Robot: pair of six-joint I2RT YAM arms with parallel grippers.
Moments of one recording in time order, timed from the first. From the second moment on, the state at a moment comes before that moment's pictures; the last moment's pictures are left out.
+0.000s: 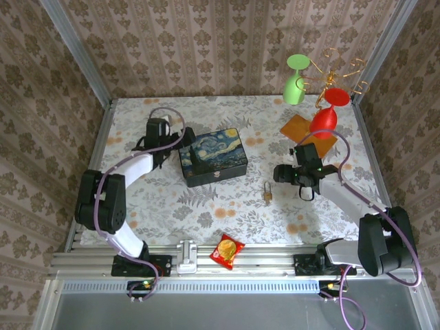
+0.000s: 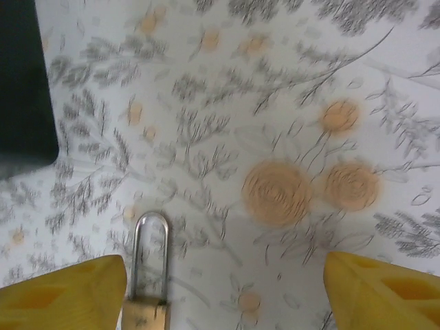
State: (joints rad) left arm -0.26 1.64 0.99 0.03 0.13 -0.47; right arm 0.23 1.29 0.73 -0.41 -0.03 0.33
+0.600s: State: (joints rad) left arm -0.09 1.46 0.56 0.24 -0.27 0.04; right arm -0.01 1.34 0.38 0.45 0.21 0.13
